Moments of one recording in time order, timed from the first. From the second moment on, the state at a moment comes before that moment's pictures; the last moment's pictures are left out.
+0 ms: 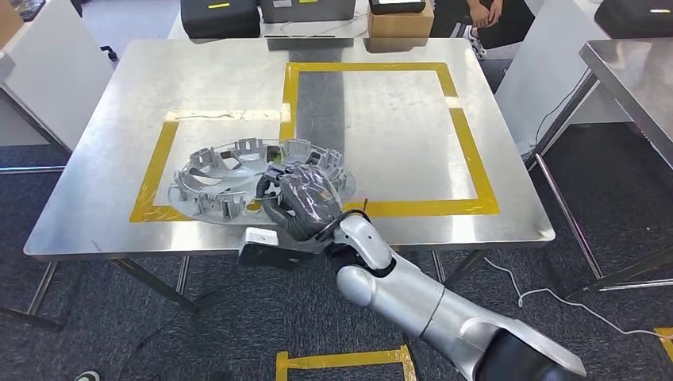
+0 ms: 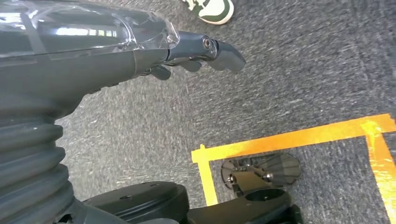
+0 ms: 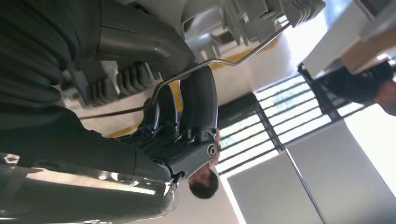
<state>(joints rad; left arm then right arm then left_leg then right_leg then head) -0.14 -0.02 -0.87 -0.21 0.39 0.47 0.01 -0.73 0.01 0.97 -1.07 0.61 -0.42 0.08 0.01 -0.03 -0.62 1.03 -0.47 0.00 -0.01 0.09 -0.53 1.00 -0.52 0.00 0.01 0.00</state>
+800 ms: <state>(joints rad) -0.14 -0.01 -0.94 -0.21 0.33 0.44 0.03 -0.91 -0.04 1.07 -0.52 0.79 -0.19 0.38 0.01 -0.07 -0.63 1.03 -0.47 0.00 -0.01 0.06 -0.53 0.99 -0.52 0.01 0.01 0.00</state>
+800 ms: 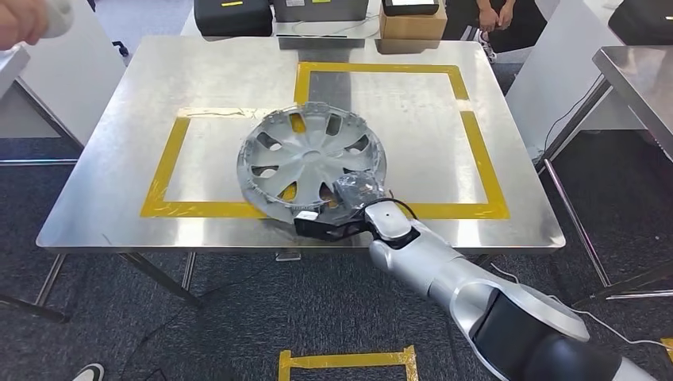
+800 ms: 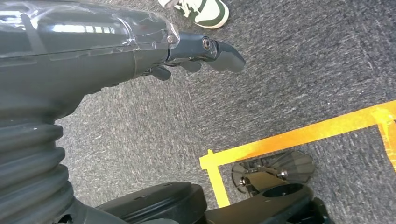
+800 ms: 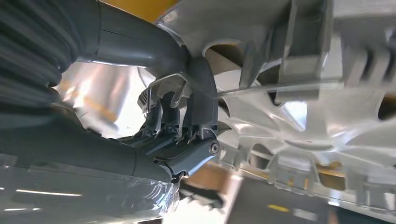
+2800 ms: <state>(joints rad) -0.13 -0.02 -0.95 -0.21 0.37 0.42 -0.04 -0.87 -0.04 1.07 -0.48 0.77 -0.23 0.21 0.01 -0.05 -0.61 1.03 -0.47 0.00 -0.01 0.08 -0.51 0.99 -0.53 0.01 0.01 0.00</state>
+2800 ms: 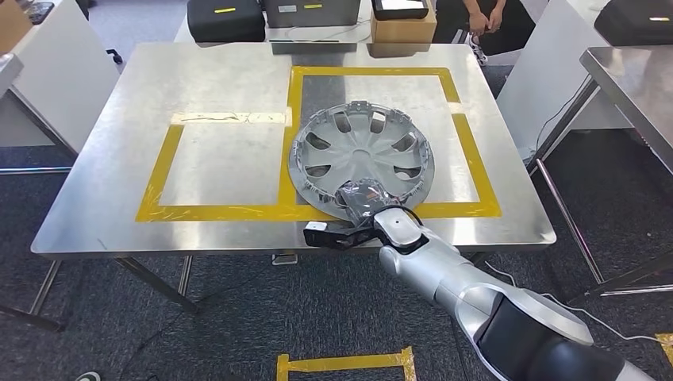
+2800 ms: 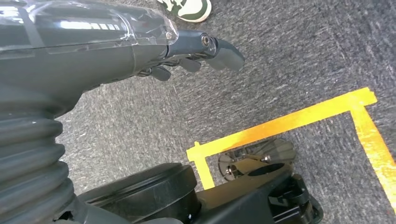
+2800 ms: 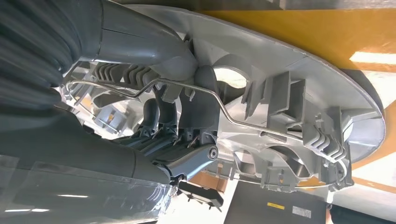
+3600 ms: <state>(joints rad) -0.12 -0.02 -0.95 -0.21 0.41 0.46 -0.08 -0.77 -0.02 0.93 -0.67 0.24 -0.48 -0.05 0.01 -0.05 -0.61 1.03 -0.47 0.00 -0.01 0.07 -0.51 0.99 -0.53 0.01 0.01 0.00</state>
